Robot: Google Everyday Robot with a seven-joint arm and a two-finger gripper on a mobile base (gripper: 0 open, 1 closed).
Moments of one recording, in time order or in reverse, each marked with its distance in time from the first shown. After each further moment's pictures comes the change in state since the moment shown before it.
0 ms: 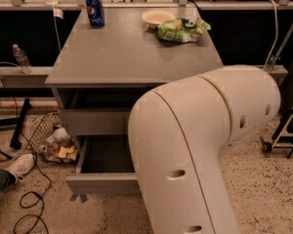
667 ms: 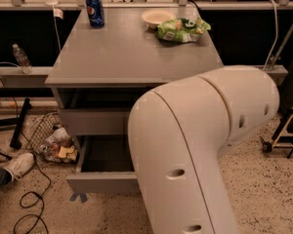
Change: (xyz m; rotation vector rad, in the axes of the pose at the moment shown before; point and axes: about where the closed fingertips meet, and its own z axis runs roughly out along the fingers) arm -0.001 0.001 0.001 -0.002 0.000 -0.001
